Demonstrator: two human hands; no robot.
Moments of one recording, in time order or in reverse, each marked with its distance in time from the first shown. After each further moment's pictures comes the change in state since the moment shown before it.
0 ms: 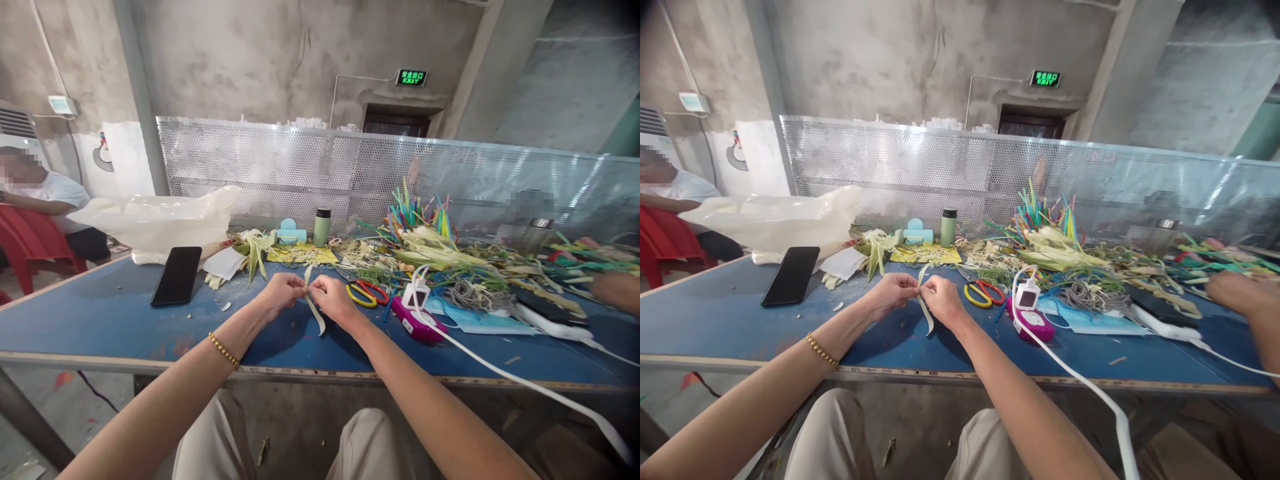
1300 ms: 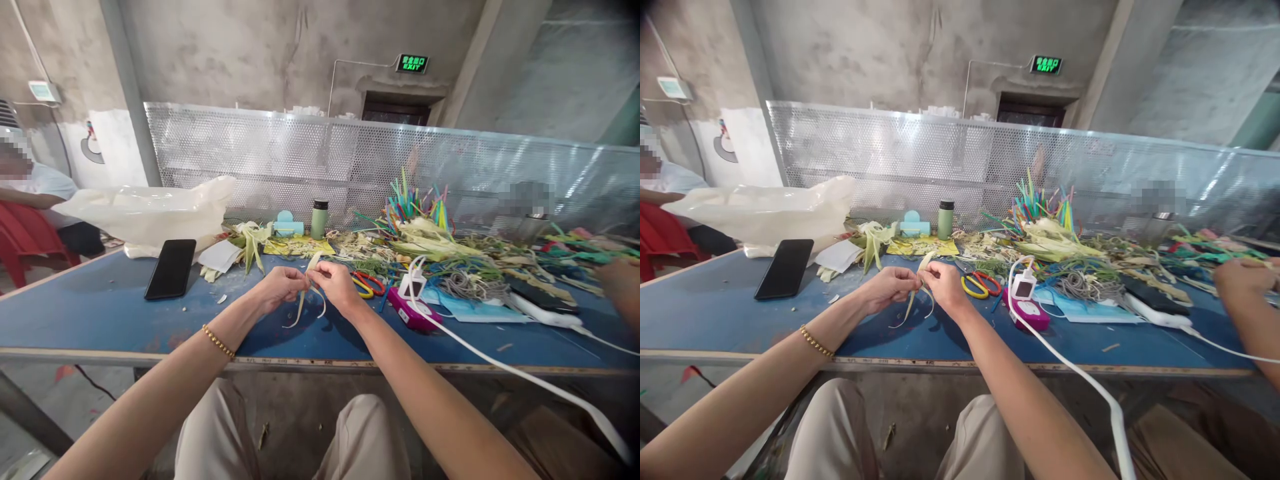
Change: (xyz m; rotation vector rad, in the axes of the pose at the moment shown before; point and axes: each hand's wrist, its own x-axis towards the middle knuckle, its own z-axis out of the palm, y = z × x) left_hand -0.009 0.011 0.004 -0.094 -0.145 -0.045; right_hand 0.007 0.008 -0.005 0.264 0.038 -0.098
